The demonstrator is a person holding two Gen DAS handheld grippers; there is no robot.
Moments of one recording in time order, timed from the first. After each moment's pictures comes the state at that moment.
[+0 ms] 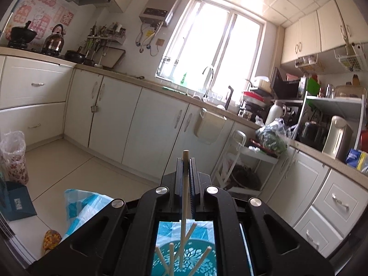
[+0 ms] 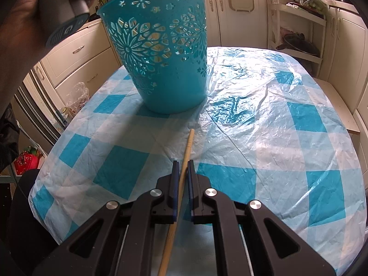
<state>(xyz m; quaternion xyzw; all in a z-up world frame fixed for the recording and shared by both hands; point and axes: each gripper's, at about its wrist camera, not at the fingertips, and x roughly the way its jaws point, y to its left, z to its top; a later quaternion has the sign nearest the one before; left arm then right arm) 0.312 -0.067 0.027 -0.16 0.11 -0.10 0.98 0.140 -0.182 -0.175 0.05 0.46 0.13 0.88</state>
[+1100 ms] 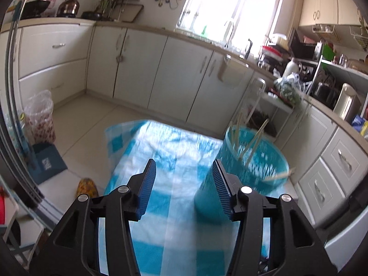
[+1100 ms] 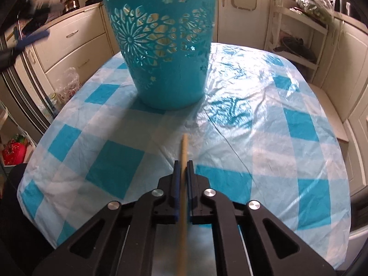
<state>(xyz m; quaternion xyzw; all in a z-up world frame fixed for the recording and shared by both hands) 0.210 0.032 -0.061 -0.14 0.28 -0.08 0.95 0.143 -0.178 -0.170 0.03 0.49 0.11 0.87</state>
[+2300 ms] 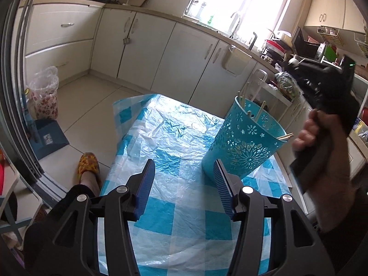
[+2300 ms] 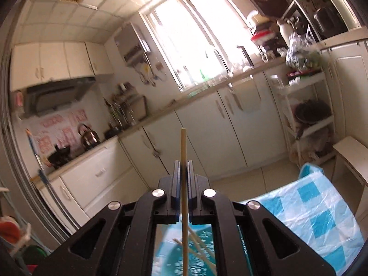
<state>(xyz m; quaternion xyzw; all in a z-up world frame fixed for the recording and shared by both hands) 0.166 0.060 -0.091 -0.18 0.32 -0.09 0.93 0.274 -0.183 -0.013 0.22 0.18 0.13 0.95</state>
